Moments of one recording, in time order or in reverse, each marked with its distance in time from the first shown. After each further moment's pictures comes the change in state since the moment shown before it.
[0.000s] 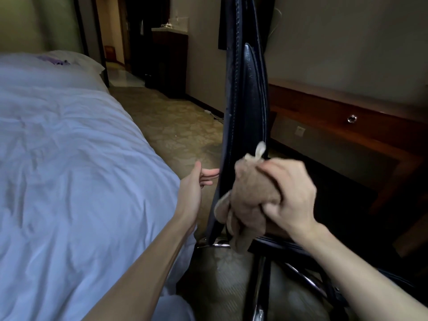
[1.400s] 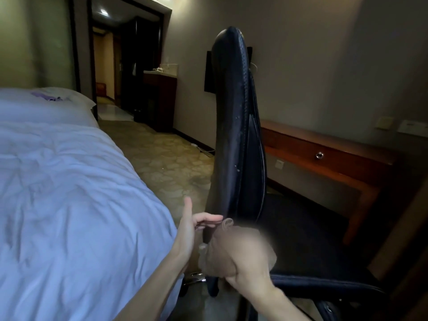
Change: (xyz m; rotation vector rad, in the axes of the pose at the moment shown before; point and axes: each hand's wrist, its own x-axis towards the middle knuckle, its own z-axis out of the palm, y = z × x) left_hand -0.031 0.010 0.001 -0.119 -0.250 -0.159; right_hand -0.058 -0.055 0.018 -0.107 -0.150 -0.015
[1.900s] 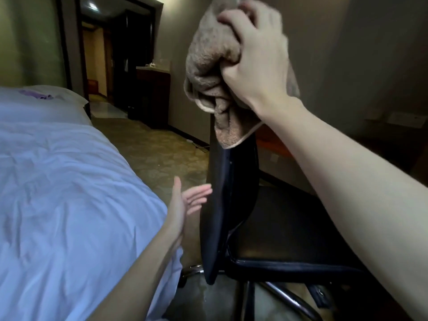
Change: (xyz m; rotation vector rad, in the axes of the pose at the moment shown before) left_hand 0.011 0.036 0.000 0.039 0.013 0.023; right_hand 0.303 -0.021 -0.157 -0.200 0.354 0.080
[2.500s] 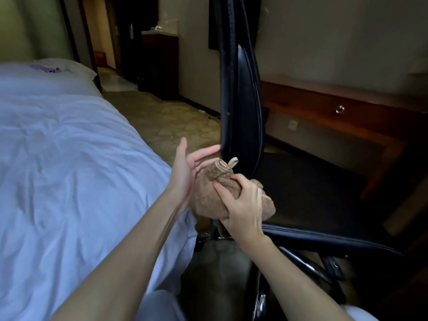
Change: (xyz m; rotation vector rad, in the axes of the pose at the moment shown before) left_hand 0.006 0.002 -0.012 -0.112 -0.041 -0.027; right_hand -0.346 0.003 0.089 0.128 -0.321 0.085
